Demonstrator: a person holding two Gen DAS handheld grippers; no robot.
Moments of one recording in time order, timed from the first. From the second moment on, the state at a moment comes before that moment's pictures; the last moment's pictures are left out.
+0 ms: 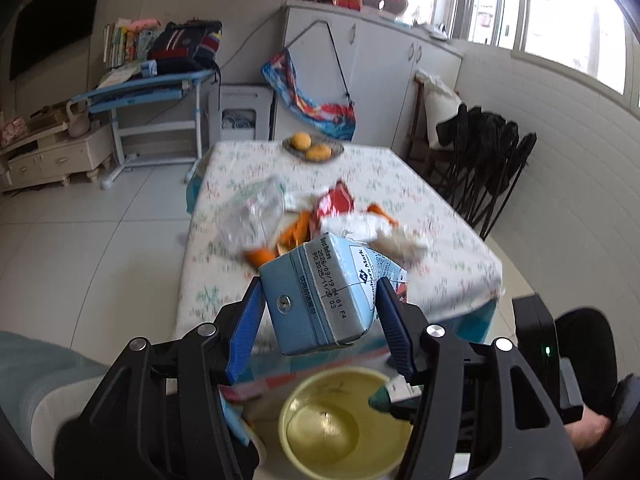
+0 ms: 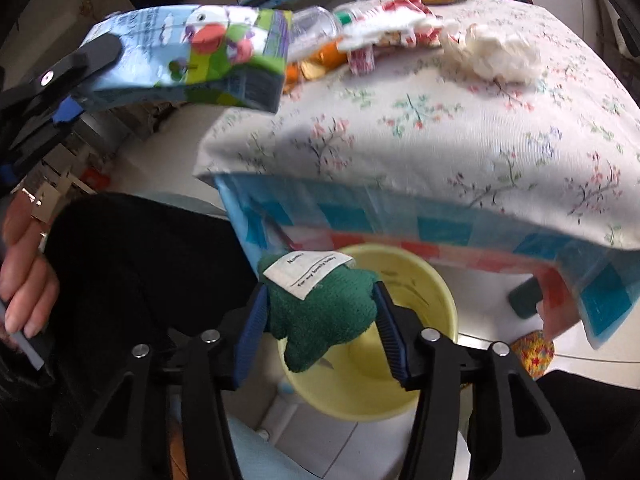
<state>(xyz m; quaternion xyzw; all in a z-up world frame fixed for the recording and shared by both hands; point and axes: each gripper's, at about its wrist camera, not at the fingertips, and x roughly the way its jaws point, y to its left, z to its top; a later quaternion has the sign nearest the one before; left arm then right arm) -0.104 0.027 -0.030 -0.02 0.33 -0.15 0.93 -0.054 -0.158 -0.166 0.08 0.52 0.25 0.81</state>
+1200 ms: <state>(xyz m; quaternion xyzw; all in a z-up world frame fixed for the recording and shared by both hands) -0.128 -0.027 -0.098 0.12 0.44 -0.18 0.87 -0.057 -0.209 -0.144 0.15 0.45 0.15 0.87</state>
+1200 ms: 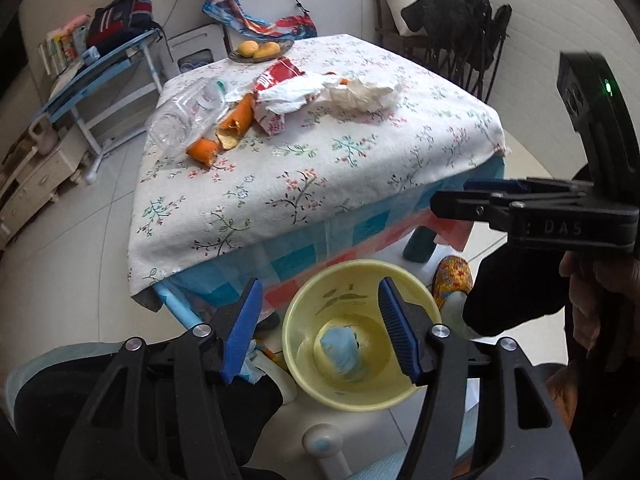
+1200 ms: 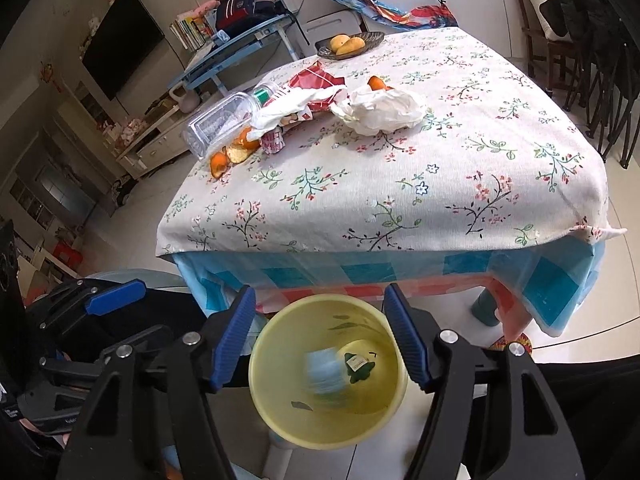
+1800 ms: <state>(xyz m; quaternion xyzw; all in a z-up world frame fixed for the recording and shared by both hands) -0.086 0.032 -0.025 0.03 0.30 -0.05 0.95 -0.042 -0.181 -0.119 0.06 0.40 0.16 0.90</state>
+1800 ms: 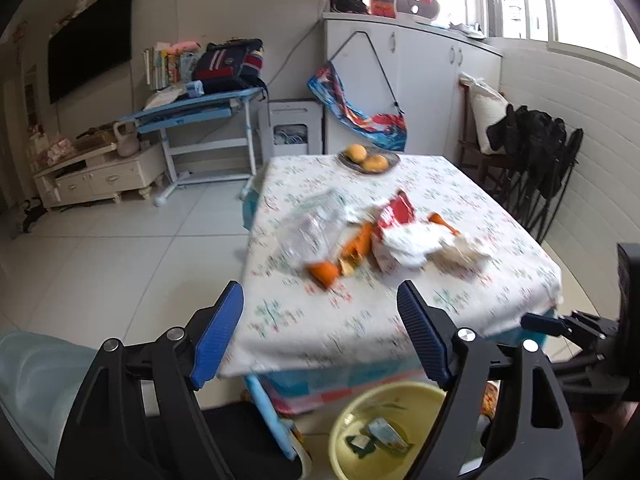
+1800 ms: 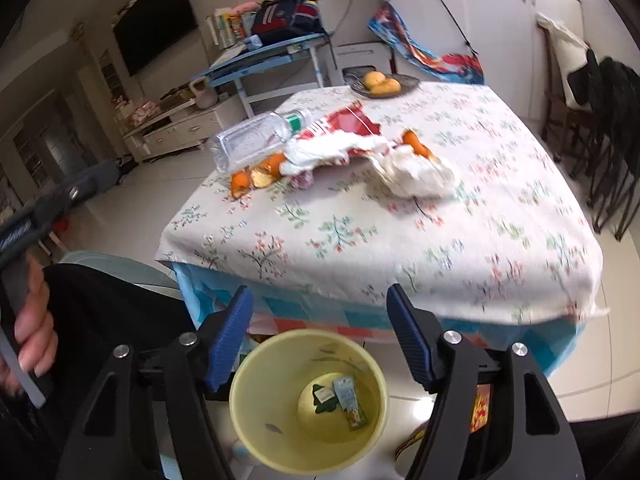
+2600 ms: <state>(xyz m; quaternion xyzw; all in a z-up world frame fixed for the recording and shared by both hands) -0.018 0.040 -0.024 0.00 0.31 -0.02 0.95 0.005 -0.167 -0.091 -0.01 0.35 0.18 0.92</state>
